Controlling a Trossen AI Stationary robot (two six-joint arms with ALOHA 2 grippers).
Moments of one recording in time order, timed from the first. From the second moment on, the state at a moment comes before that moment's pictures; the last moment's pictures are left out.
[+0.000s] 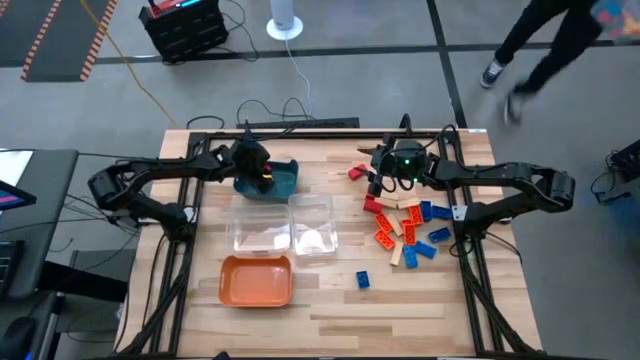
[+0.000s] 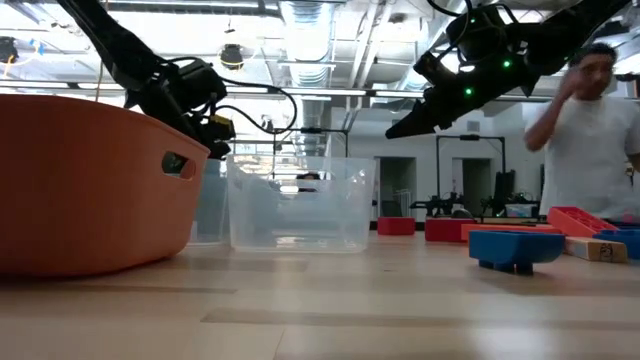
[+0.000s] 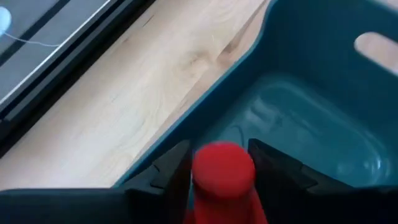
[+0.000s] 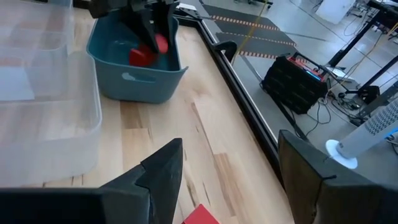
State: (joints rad) left arm 0.64 1.38 0.65 -0.07 -0.08 0.06; right arm -0.43 1.26 0.61 0.29 0.02 -0.33
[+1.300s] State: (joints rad) left arm 0.29 1.09 0.65 -0.11 -0.05 0.10; right arm -0.51 1.84 1.13 -0.50 0.03 -0.58
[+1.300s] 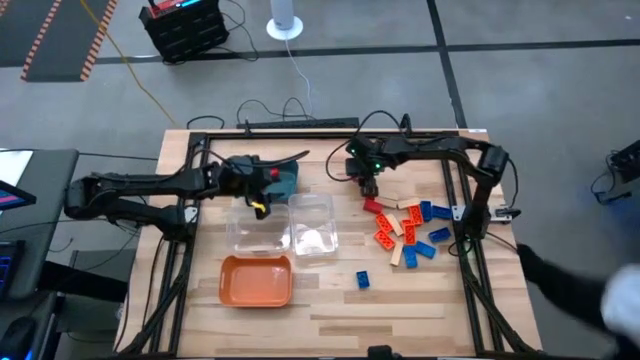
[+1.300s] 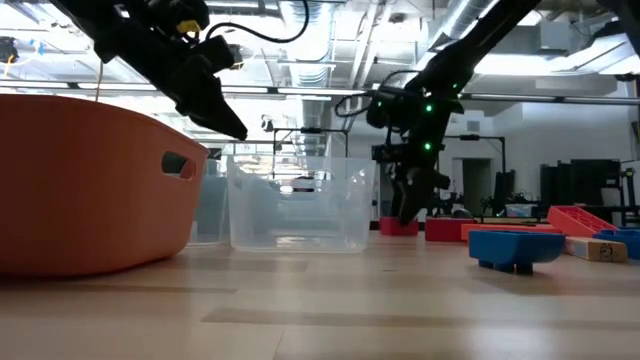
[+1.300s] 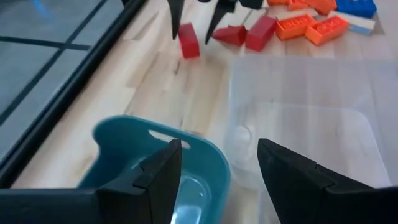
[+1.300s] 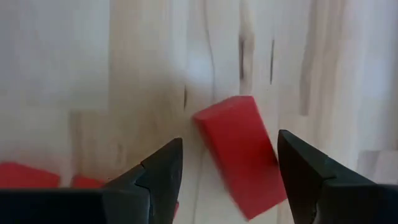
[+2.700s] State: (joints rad) left arm 0.11 1.10 0.65 0.41 -0.06 0.29; right arm -0.13 1.61 1.13 0.05 -0.06 -0.33
